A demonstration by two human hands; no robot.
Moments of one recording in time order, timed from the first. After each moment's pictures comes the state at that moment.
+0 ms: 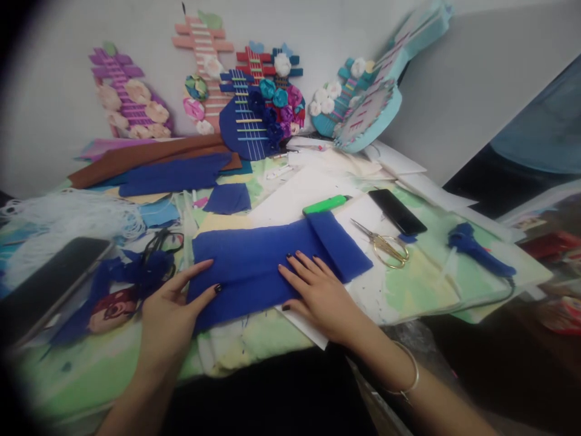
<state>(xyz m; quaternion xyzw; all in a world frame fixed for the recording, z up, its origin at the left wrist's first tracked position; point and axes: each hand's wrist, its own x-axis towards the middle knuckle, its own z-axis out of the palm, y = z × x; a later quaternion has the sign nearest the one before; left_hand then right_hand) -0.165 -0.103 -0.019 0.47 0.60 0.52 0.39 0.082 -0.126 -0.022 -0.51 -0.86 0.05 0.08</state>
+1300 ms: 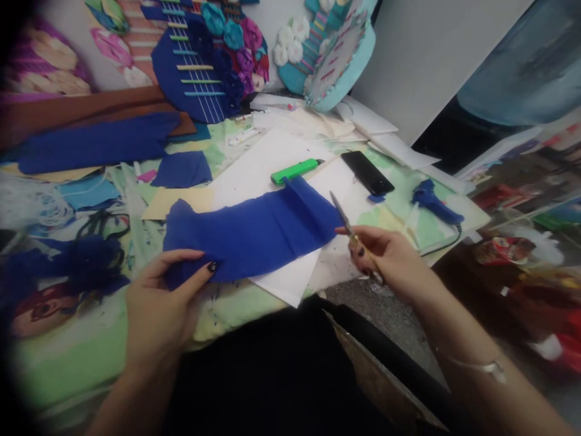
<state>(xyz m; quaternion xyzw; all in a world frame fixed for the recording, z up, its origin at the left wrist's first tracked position) -0.119 -0.120 -0.019 0.48 0.54 0.56 0.41 0.185 -0.186 0.014 -0.66 -0.45 0.45 0.41</state>
